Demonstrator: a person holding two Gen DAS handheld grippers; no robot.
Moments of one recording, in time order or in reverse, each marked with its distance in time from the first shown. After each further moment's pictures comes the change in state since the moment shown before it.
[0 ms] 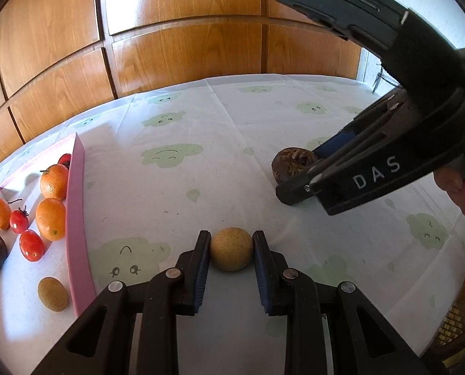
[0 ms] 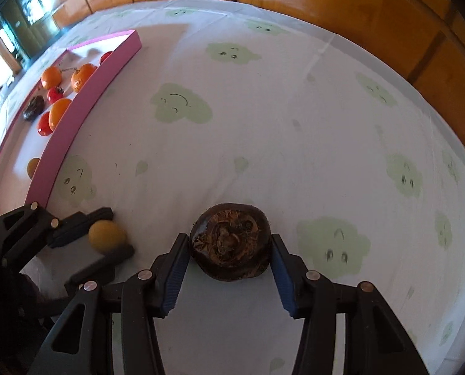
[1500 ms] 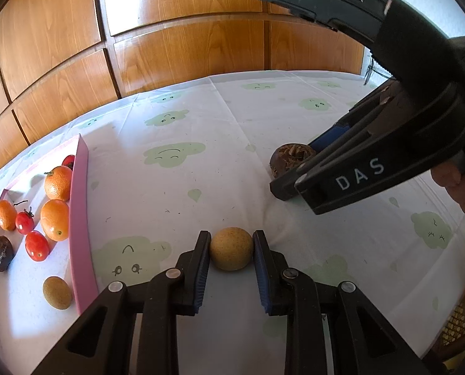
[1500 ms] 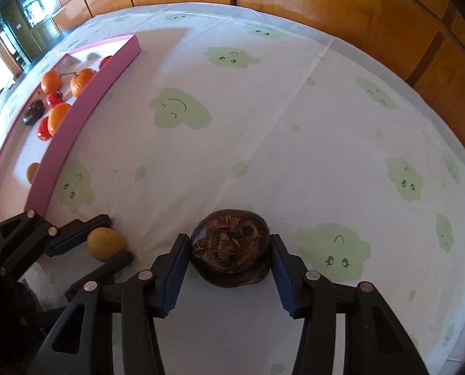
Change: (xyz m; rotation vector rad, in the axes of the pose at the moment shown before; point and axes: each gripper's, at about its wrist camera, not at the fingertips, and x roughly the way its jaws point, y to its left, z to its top) left arm 0.002 -0.006 0.002 0.005 0.012 0.032; right arm 0.009 0.014 0.019 -0.035 -0.008 -0.035
